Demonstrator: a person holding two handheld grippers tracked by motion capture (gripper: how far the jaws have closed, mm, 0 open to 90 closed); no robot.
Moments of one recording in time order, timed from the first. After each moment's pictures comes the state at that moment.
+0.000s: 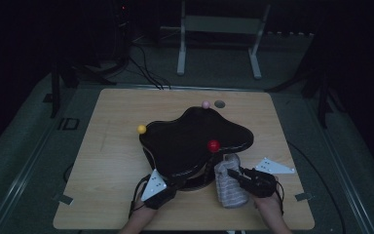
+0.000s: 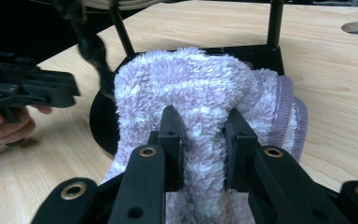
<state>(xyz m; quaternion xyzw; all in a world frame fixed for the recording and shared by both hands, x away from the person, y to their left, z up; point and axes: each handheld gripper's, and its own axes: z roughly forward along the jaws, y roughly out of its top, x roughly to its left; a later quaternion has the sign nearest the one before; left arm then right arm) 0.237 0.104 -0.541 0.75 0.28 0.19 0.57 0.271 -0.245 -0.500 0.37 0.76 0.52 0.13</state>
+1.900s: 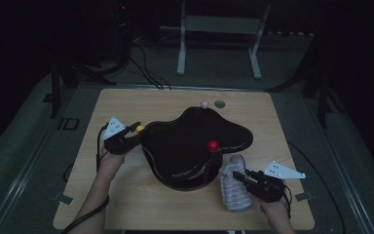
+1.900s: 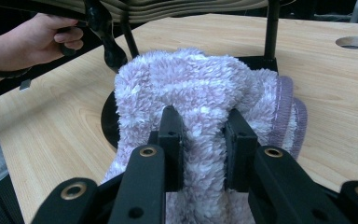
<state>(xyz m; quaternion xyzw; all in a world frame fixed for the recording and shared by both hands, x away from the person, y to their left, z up) 0.357 0.215 -0.492 0.71 0.38 0.25 0.54 0.256 -0.258 -0.489 0.36 0.75 0.54 0.13</state>
